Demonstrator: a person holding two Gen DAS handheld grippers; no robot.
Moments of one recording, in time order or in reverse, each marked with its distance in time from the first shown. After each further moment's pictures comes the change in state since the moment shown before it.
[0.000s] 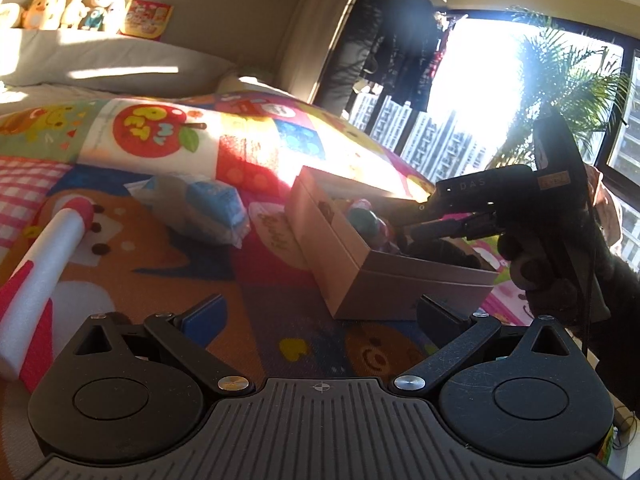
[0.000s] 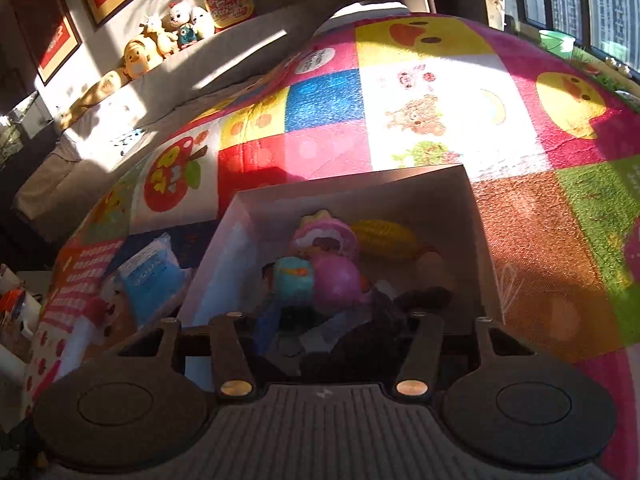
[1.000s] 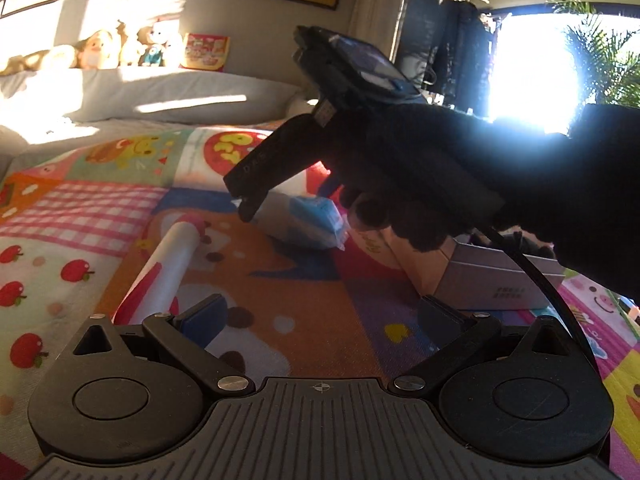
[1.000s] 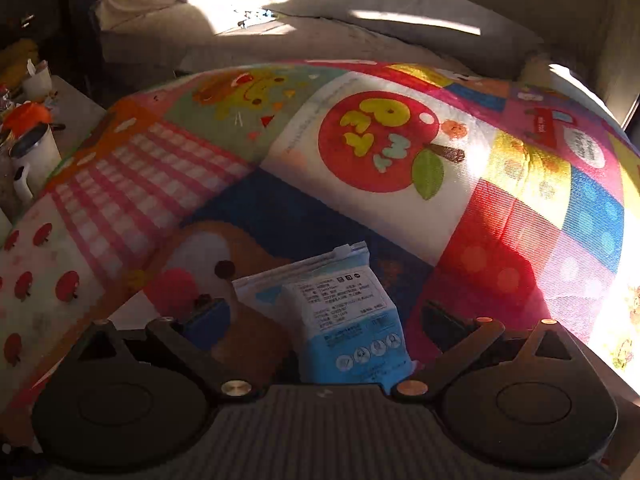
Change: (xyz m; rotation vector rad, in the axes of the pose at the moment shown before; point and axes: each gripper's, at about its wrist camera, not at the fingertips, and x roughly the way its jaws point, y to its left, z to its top) left arm -0.039 0.018 -0.012 0.046 -0.062 0.244; right arm 0.166 0.231 0.035 -0.561 0.228 -0.064
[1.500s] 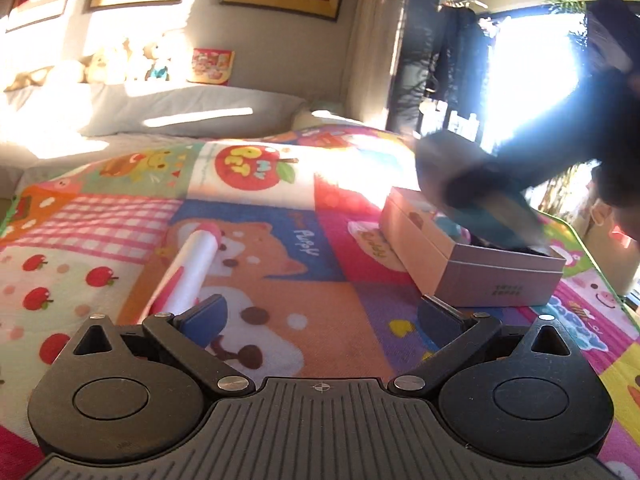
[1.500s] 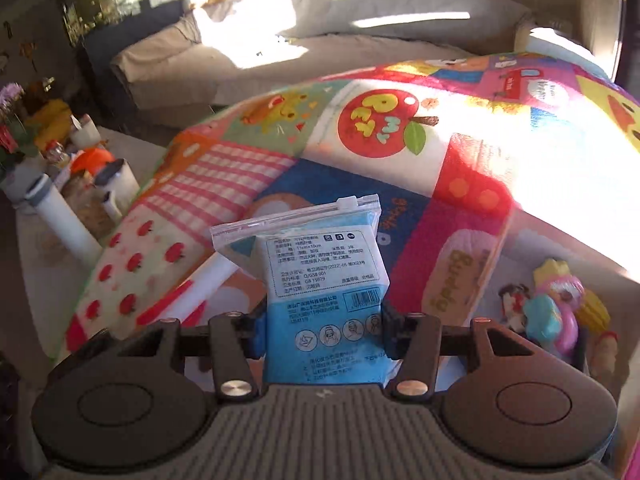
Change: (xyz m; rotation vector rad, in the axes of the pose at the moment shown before) left arm -0.025 -0.002 -0.004 0.031 -0.041 0.055; right arm -0.173 -0.035 -0.123 0.187 -0.143 0.182
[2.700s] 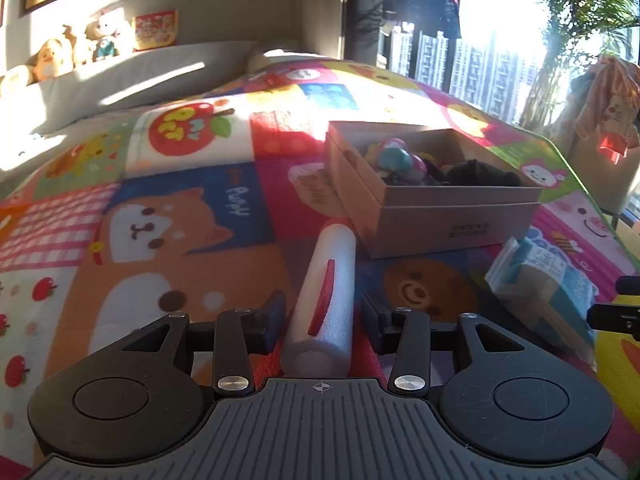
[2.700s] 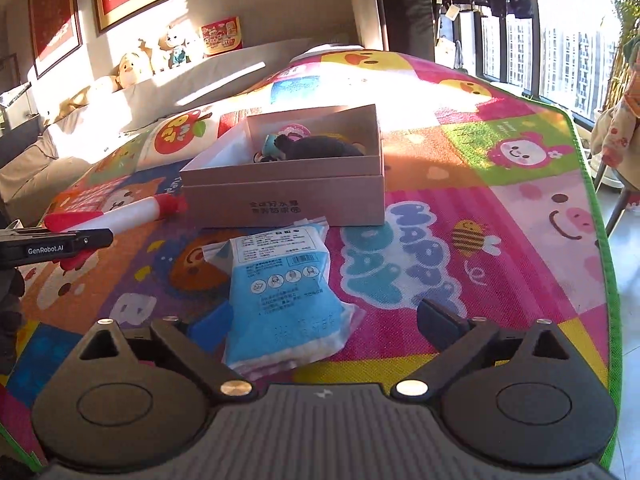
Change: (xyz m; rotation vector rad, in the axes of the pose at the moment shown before) left arm 0.035 -0.072 0.008 0.163 0.232 -0.074; right arm -0.088 -0.053 -0.232 0.321 -0.263 -0.406
